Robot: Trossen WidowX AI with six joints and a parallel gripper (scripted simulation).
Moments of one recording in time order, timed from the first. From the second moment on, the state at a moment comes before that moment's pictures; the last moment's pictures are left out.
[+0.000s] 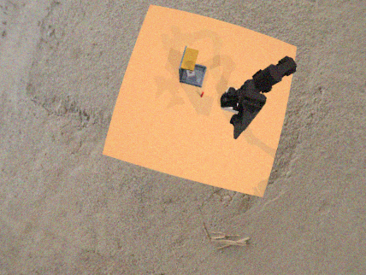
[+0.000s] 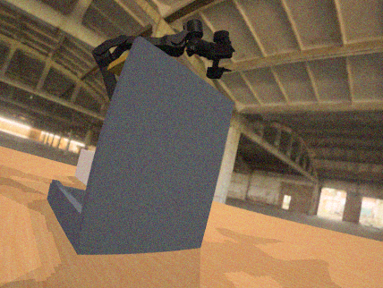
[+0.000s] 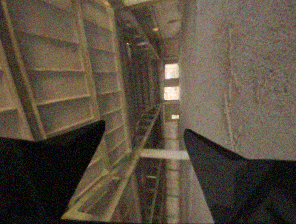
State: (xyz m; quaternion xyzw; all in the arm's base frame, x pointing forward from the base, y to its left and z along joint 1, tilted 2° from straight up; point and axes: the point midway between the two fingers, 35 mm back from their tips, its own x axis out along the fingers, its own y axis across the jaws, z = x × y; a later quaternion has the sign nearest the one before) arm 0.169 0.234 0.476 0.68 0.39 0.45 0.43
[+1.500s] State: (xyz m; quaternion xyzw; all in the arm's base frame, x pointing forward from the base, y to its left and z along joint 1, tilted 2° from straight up) arm 0.303 0.098 0.226 0.89 0.33 -0.03 0.30
